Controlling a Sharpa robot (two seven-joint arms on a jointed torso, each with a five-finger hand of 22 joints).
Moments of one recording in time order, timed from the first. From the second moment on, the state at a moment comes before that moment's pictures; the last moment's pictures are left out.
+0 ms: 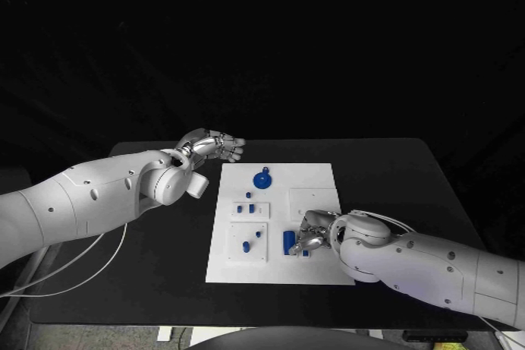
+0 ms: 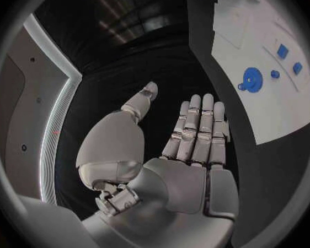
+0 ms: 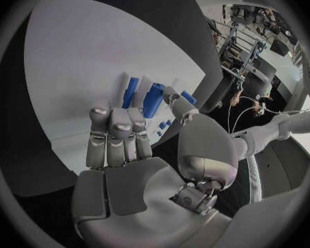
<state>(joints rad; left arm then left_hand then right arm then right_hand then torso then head) 1.18 -0.76 -0.07 1.24 -0.24 -0.20 0.22 0.96 -0.14 0.46 -0.24 0.06 0.78 0.19 0.31 0.48 1.10 0.16 0.08 0.07 0.84 0.16 0.44 0.36 0.04 0.55 0.06 0.55 1.22 0.99 -0.59 -0.12 1.42 -1.41 -0.13 -0.50 0.81 -0.17 0.63 -0.21 0.05 1.07 0.08 0.26 0.61 1.25 -0.03 1.13 1.30 1.32 -0.13 1.22 0.98 0.23 1.16 -0.06 1.02 1.31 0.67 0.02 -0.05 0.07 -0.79</state>
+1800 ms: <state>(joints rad) 1.20 -0.68 -0.07 1.08 -0.15 -0.25 0.29 0.97 -0.12 0.46 -0.24 0.06 0.76 0.16 0.32 0.47 1.08 0.15 0.07 0.07 0.80 0.18 0.39 0.37 0.05 0.54 0.07 0.51 1.23 1.10 -0.58 0.04 0.87 -0.31 -0.18 0.21 0.85 -0.04 0.40 -0.29 0.15 0.84 0.18 0.17 0.56 0.83 0.16 0.34 0.59 0.80 0.15 0.48 0.58 0.15 0.53 0.15 0.47 1.10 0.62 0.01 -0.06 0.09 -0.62</state>
